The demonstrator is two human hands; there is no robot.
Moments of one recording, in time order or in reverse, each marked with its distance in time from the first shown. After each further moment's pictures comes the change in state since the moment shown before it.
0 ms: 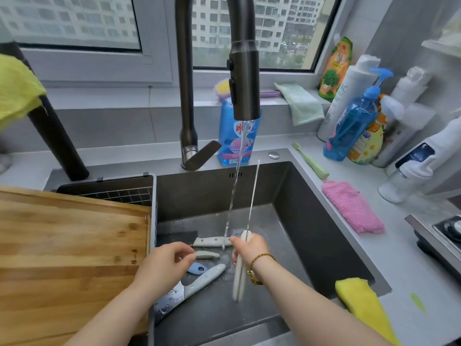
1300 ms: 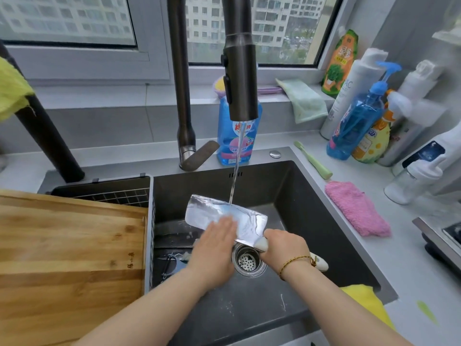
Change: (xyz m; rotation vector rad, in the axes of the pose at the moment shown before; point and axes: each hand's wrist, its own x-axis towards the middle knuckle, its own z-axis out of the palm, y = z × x) left_hand 0.045 0.044 0.059 0.573 -0.091 0.378; right_hand -0.002 -0.004 -0.061 -1.129 0.121 -0.377
